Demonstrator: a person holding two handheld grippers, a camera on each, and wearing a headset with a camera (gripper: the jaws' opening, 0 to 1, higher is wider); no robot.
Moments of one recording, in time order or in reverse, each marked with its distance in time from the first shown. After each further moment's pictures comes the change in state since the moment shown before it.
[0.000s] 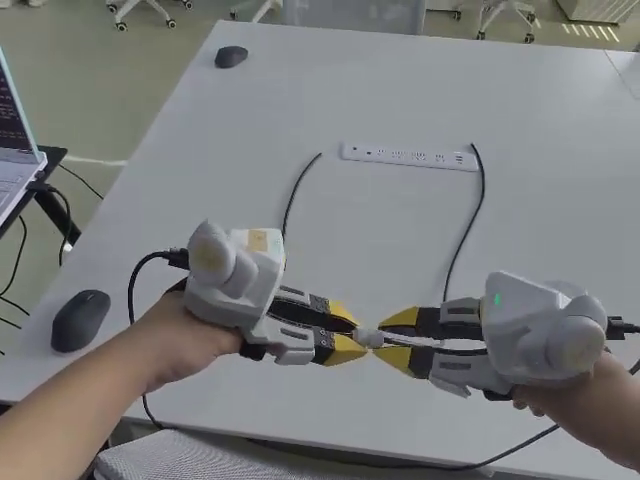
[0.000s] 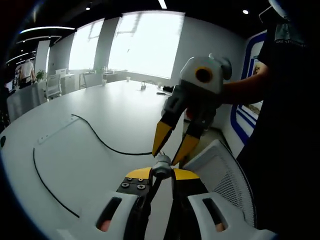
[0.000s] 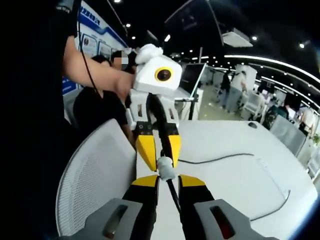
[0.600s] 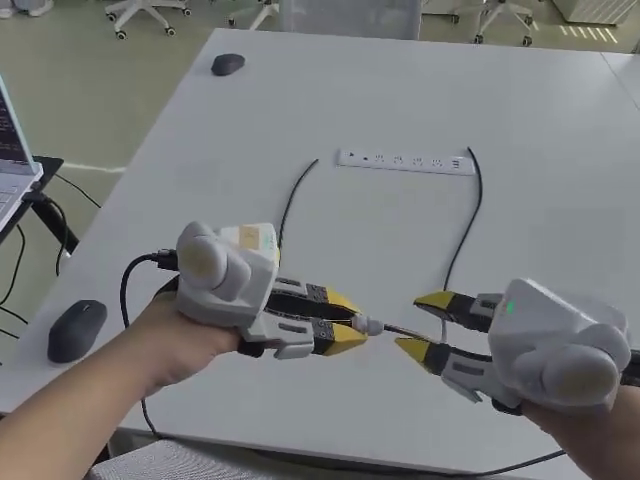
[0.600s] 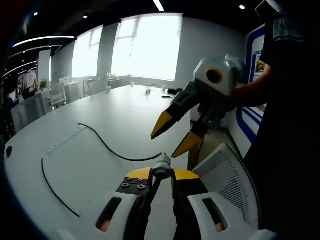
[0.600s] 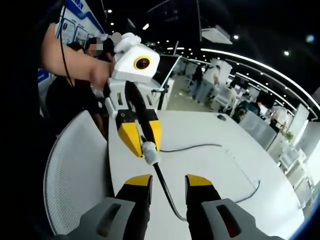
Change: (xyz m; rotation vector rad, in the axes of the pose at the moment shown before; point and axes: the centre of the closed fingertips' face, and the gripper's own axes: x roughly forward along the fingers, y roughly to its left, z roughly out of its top) left arm -0.003 0.009 0.020 0.044 -0.018 0.053; right arm -0.020 -0.029 -0.002 -0.049 0.121 -0.281
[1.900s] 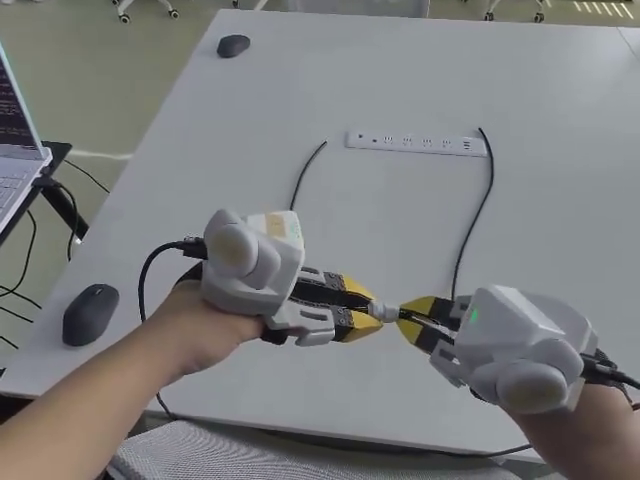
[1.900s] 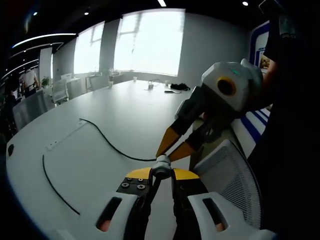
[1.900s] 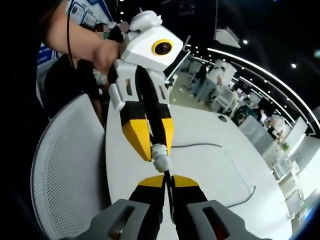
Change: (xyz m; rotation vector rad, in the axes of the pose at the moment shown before) left arm 0.007 0.001 -0.010 -0.001 0.045 0.030; right arm 0.021 0.013 -0.014 -0.107 0.056 -0.030
